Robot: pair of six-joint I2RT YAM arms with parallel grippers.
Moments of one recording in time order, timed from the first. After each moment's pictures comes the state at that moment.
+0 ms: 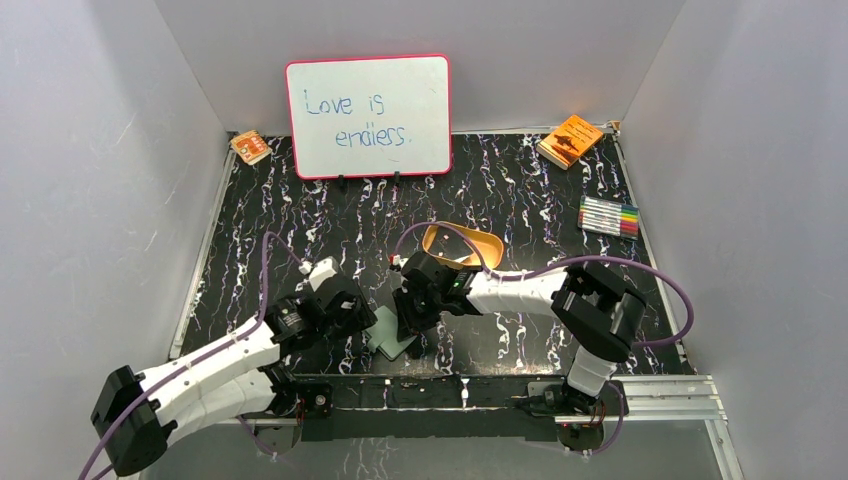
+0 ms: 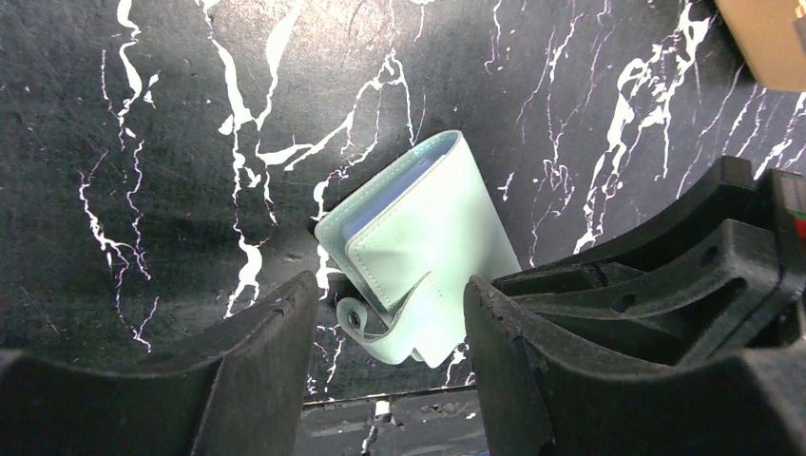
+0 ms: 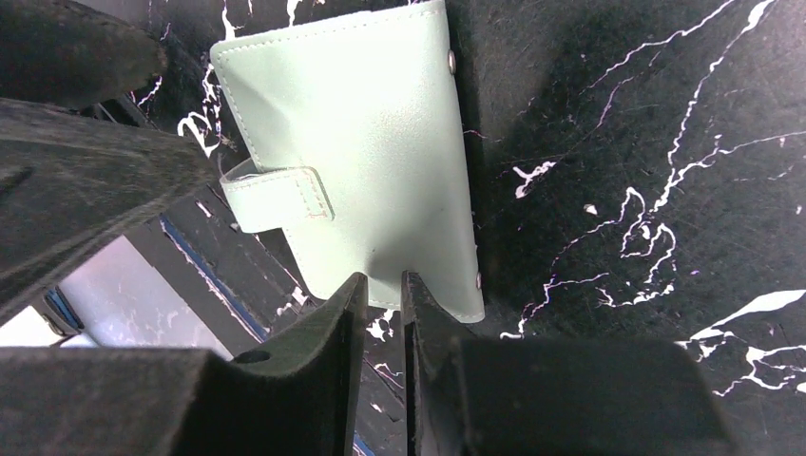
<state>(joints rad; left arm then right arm) -0.86 0.84 0.51 -0.63 -0.26 -1.13 1.09 1.70 0.94 -0.19 -0.31 0.62</state>
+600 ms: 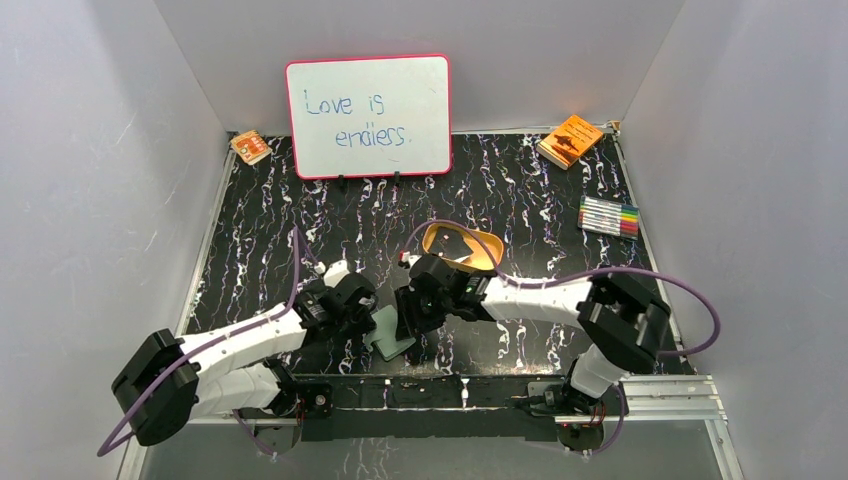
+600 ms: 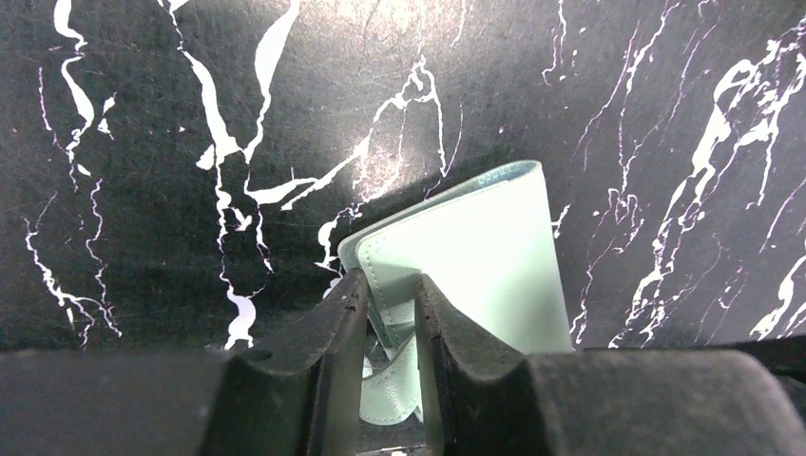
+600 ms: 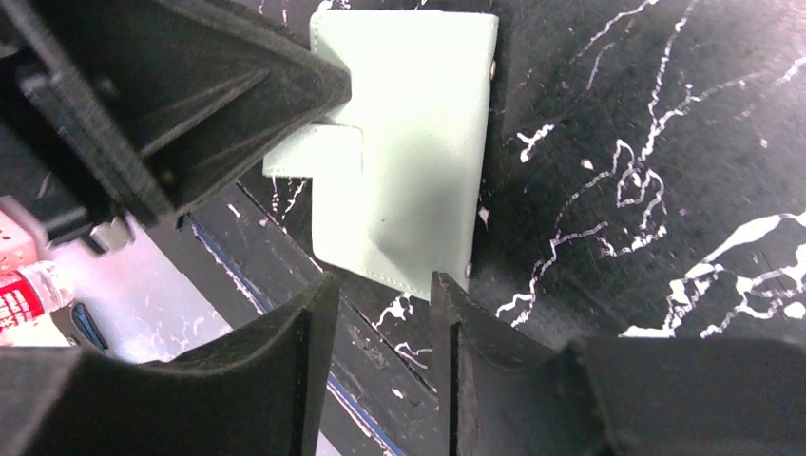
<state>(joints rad) -0.86 1.10 0.50 -0.49 -0.25 -1.10 1.10 1.61 0.89 -0.17 -0.25 0.68</state>
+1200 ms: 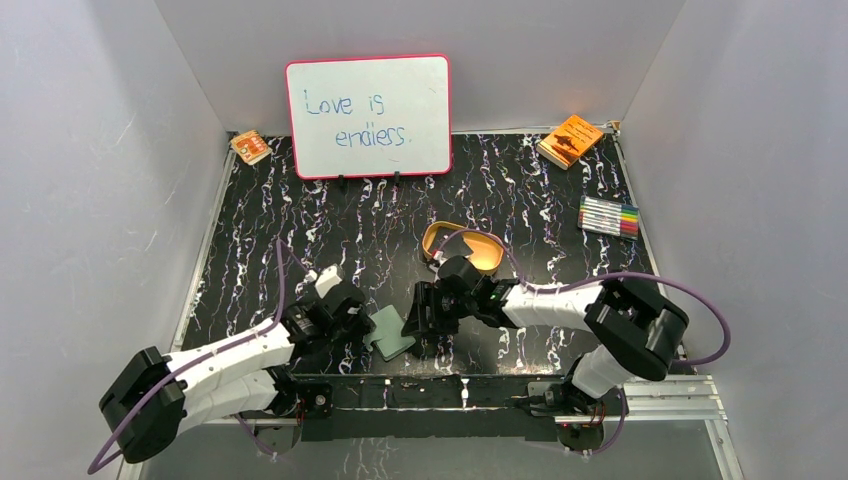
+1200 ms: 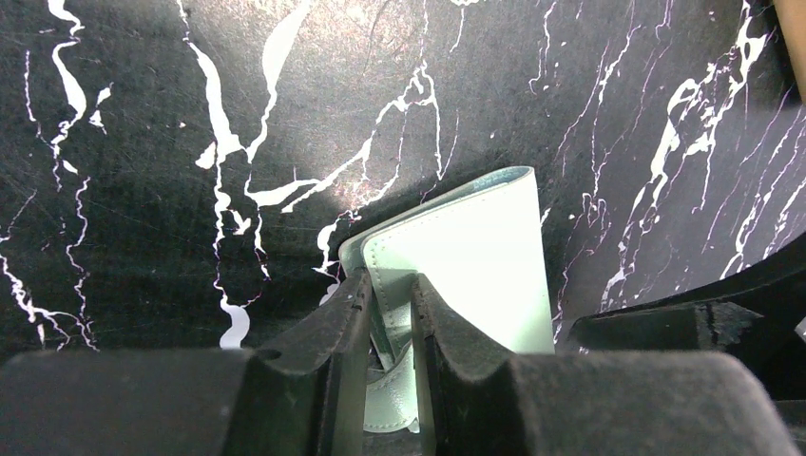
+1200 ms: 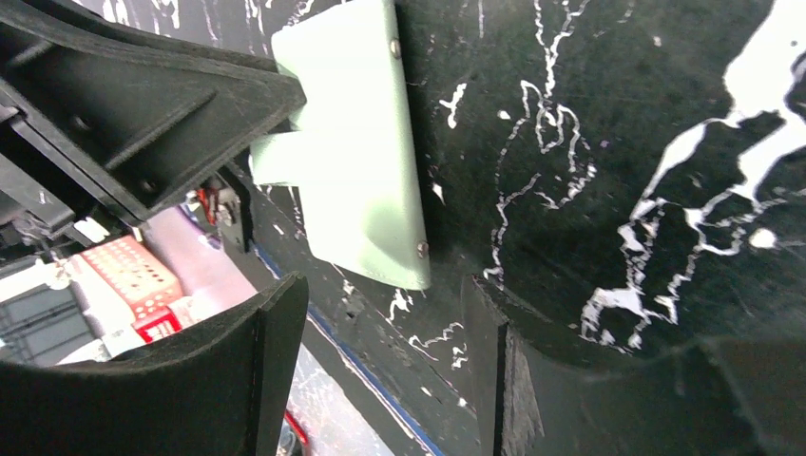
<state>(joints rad) -0.85 0.99 0.37 -0.37 -0.24 -1.16 1.00 1.50 0.65 0.06 -0.33 0.94</state>
